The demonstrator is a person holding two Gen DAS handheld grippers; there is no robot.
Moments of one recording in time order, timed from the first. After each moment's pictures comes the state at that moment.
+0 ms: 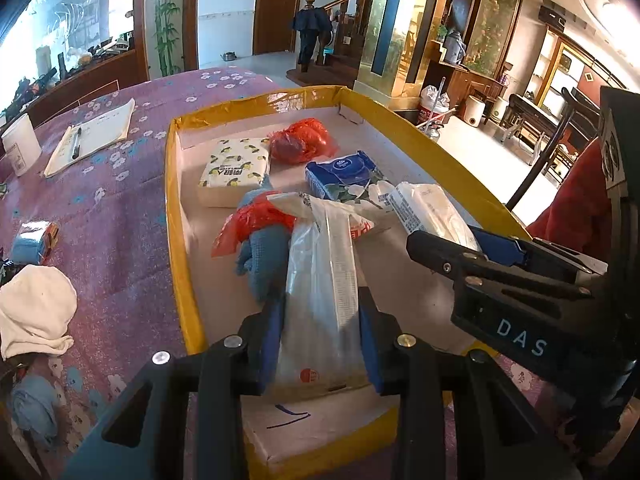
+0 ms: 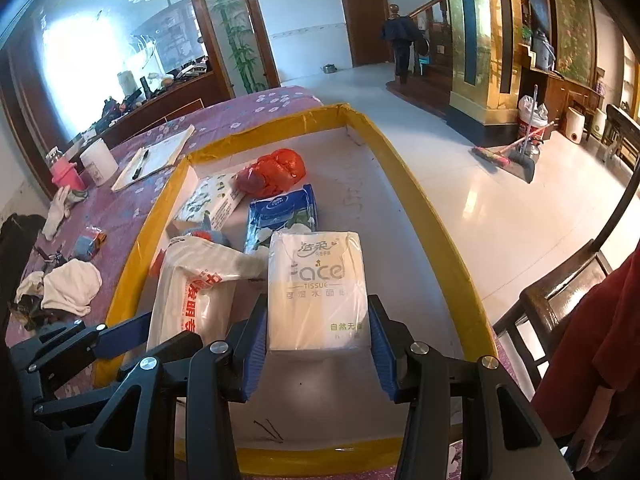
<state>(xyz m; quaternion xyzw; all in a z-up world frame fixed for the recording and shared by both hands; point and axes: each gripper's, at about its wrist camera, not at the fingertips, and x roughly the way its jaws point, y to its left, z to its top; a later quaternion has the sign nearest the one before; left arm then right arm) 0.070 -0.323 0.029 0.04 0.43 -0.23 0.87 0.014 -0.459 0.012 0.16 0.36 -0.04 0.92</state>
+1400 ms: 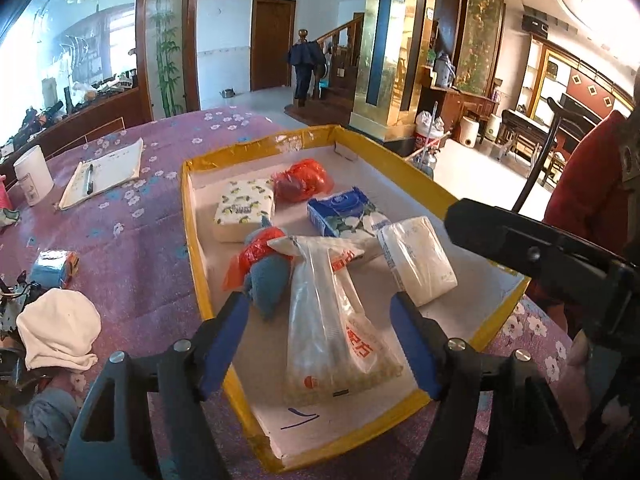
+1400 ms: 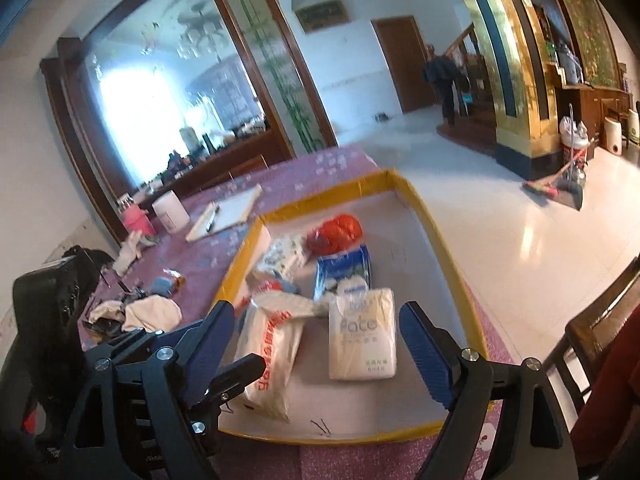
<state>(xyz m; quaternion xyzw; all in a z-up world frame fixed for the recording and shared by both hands) 0.051 -0.315 0.047 0.05 0.36 -0.23 0.90 -0.031 -0.471 0.045 0.20 0.22 0.06 0.95</state>
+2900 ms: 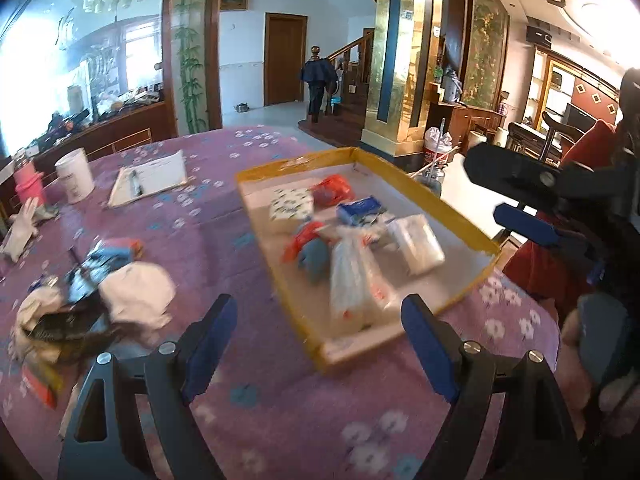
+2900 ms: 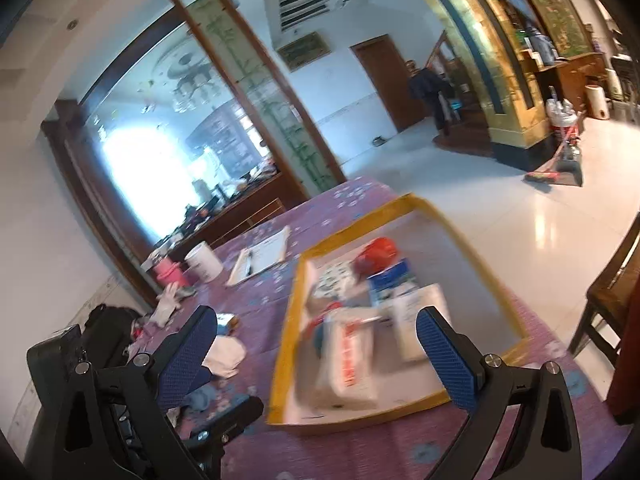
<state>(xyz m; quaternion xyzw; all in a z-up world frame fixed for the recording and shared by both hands) -0.013 -0.250 0.084 0.05 0.34 -0.21 0.92 -0.072 -0.427 0.080 0.28 0.17 0.06 0.94</state>
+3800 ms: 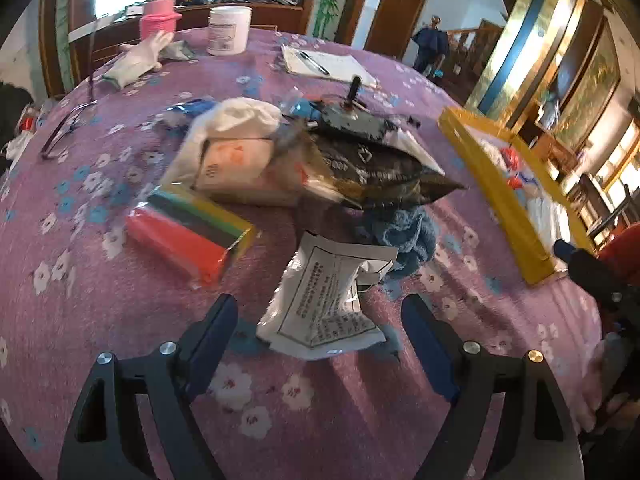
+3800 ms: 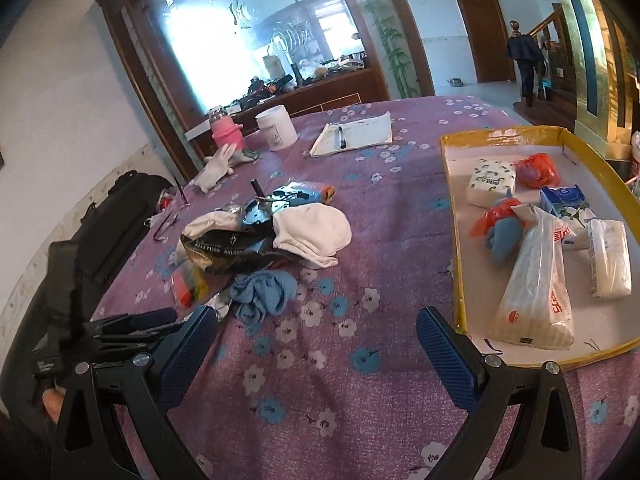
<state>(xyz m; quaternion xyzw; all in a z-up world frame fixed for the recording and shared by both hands) -0.005 -0.032 0.023 -0.07 0.46 -0.08 0.88 -0.019 -0.263 0.044 0.15 0.30 0.19 0.92</state>
